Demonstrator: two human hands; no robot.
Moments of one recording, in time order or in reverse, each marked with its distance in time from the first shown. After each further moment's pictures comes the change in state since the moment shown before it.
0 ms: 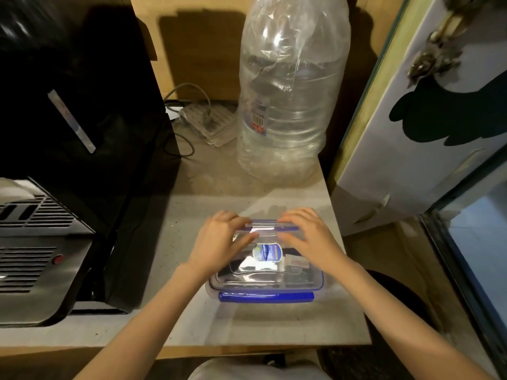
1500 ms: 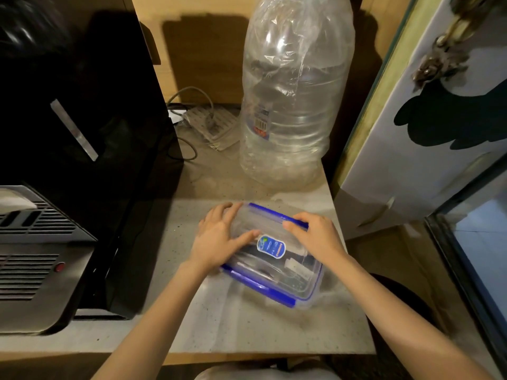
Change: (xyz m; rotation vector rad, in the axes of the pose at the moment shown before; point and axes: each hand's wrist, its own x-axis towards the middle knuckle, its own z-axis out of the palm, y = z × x) left_hand 0.011 -0.015 0.008 -0.067 -0.038 -0.273; right_hand 0.021 0.013 0.003 0.017 0.101 0.297
